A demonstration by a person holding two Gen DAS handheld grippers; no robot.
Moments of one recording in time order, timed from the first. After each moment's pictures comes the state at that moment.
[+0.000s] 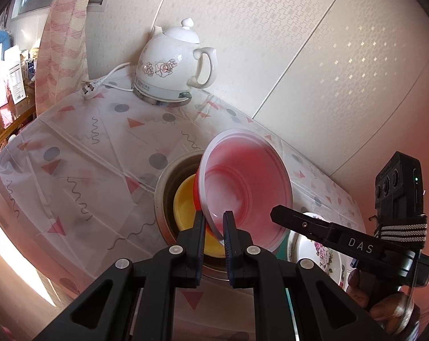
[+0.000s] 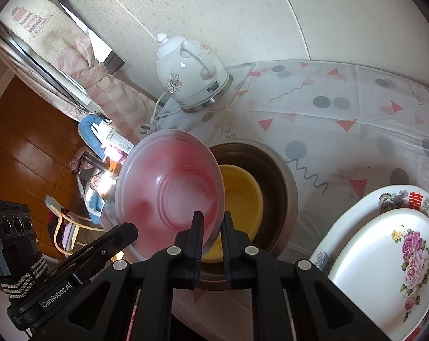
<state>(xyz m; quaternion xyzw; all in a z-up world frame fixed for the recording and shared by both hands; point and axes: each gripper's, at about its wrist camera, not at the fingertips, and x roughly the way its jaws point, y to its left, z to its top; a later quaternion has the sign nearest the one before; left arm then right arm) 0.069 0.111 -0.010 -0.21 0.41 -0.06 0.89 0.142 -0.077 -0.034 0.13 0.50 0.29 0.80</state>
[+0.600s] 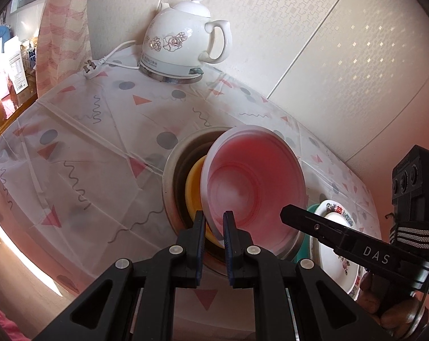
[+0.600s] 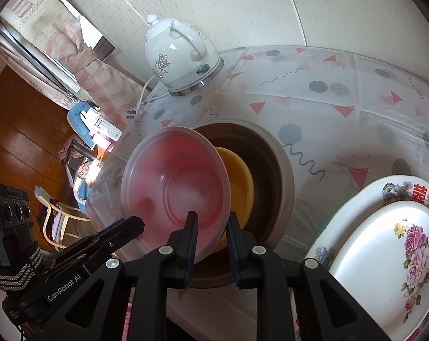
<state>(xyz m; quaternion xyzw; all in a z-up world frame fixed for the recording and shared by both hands) 0.085 0.108 -0.037 -0.20 0.45 -0.04 0.87 0.143 -0.070 -0.051 0.10 0.52 0.28 0.80</state>
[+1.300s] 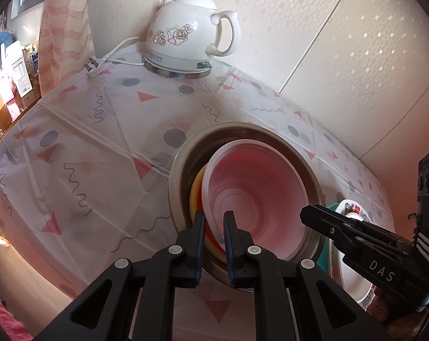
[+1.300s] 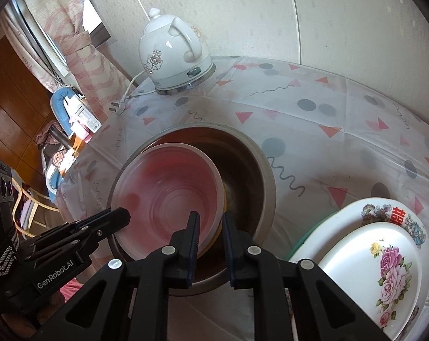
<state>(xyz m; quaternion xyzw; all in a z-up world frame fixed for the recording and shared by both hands) 0.099 0.106 -0.054 -0.17 0.46 -0.02 0.87 0.140 -0.061 -0.051 0.02 0.50 0.23 0.84</state>
